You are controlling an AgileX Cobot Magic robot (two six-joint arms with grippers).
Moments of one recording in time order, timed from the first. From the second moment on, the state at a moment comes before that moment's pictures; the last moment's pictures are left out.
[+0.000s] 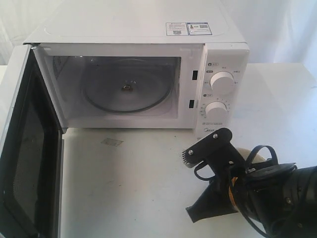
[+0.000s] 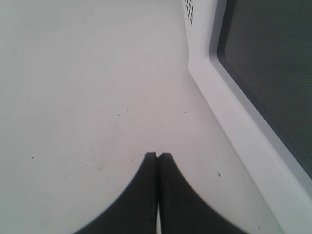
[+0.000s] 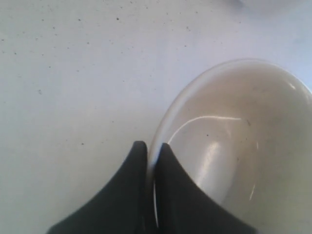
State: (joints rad) left arm 0.00 0.00 0.02 -0.17 0.42 0.14; right arm 0.77 1.52 -0.54 -1.23 0.46 1.42
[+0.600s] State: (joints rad) left arm 0.00 0.00 0.02 -0.17 0.42 0.14; right arm 0.77 1.52 -0.54 -1.24 0.54 1.40
